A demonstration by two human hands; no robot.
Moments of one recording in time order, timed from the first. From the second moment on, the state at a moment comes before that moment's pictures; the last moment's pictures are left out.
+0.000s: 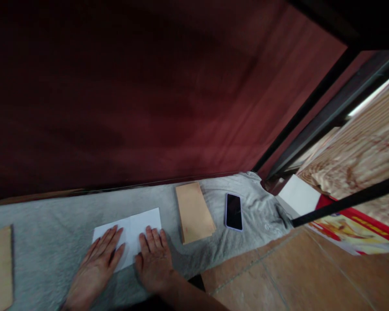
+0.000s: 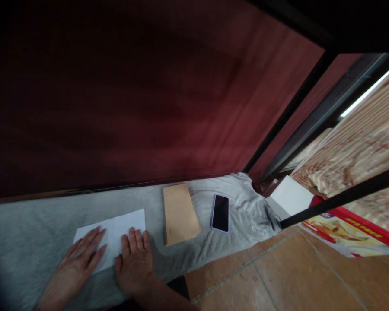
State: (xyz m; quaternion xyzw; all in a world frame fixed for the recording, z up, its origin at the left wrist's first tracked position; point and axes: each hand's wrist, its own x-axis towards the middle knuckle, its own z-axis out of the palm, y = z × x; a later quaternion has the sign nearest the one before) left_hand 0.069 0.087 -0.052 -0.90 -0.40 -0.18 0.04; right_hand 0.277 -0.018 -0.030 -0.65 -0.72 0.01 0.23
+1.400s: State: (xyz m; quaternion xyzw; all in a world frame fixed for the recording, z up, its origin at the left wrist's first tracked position) left_hand 0.117 0.073 -0.038 -0.87 -0.47 -0.17 -0.01; right_hand 0.277 0.031 -0.034 -0.67 -0.72 -0.01 0.18
